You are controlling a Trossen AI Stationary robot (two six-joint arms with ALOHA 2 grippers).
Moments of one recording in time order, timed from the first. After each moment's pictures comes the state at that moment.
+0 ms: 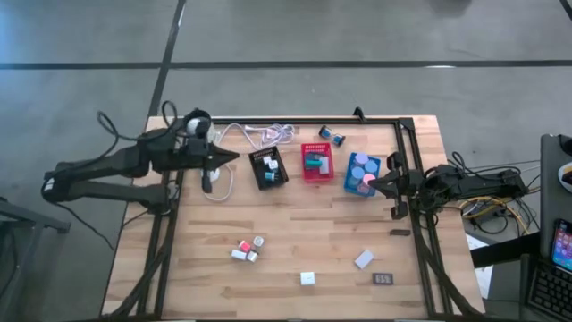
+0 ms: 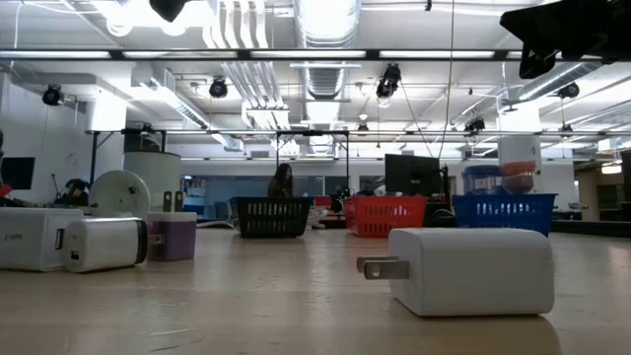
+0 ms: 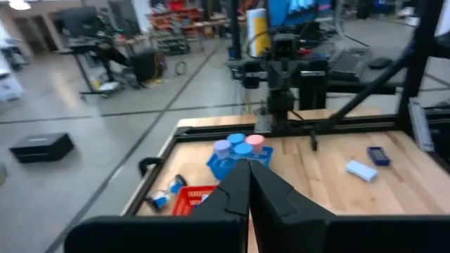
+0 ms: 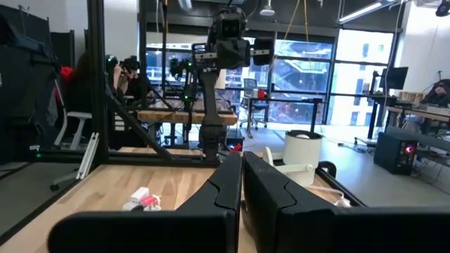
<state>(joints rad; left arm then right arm) 0.15 0.71 0.84 -0.21 -0.02 0.14 0.13 0.16 0.16 0.16 0.15 -0.05</state>
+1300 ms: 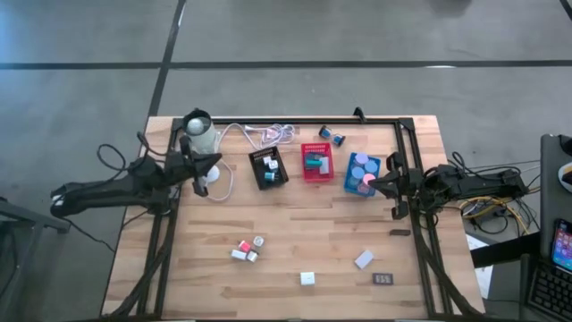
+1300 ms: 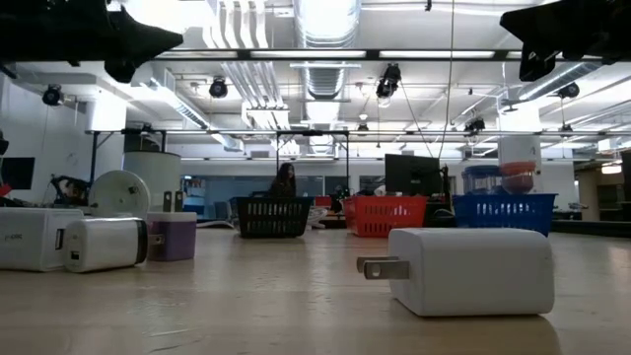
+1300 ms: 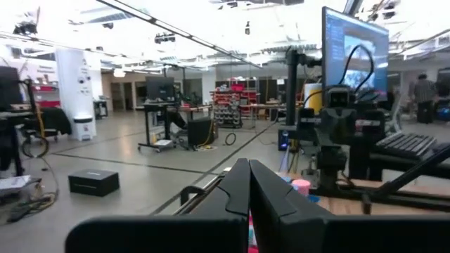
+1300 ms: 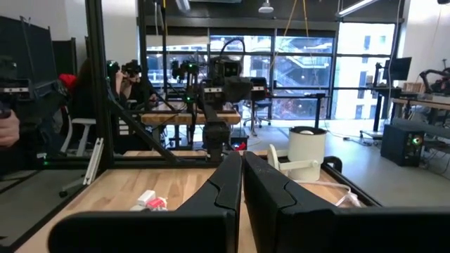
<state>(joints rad) 0.16 0.33 0.21 0.31 -0.20 0.06 0.13 0.16 0.16 0.16 0.15 0.00</state>
